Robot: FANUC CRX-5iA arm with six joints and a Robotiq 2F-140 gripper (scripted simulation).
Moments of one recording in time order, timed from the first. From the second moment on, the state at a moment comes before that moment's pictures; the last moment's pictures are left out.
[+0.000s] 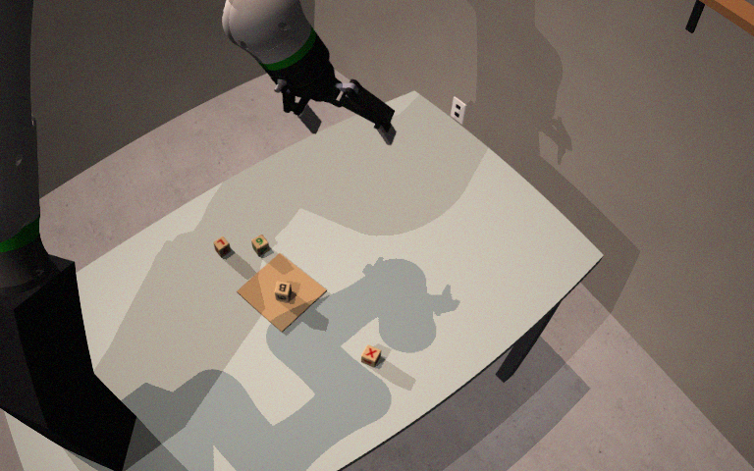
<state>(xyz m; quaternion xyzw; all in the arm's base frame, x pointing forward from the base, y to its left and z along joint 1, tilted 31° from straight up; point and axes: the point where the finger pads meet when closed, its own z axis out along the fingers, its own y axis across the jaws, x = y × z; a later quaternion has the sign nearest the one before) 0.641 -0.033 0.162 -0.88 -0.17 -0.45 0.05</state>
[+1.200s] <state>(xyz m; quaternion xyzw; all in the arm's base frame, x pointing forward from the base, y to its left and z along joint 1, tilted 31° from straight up) 0.640 -0.007 0.024 -0.89 -0.19 -0.41 -0.01</state>
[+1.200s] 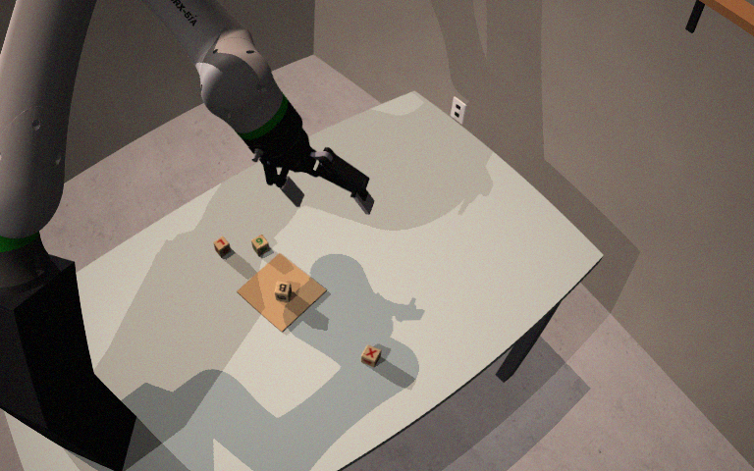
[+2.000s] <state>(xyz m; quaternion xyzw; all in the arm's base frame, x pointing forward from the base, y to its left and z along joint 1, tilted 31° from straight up) 0.636 0.027 -0.006 -0.89 -0.21 -0.40 -0.02</state>
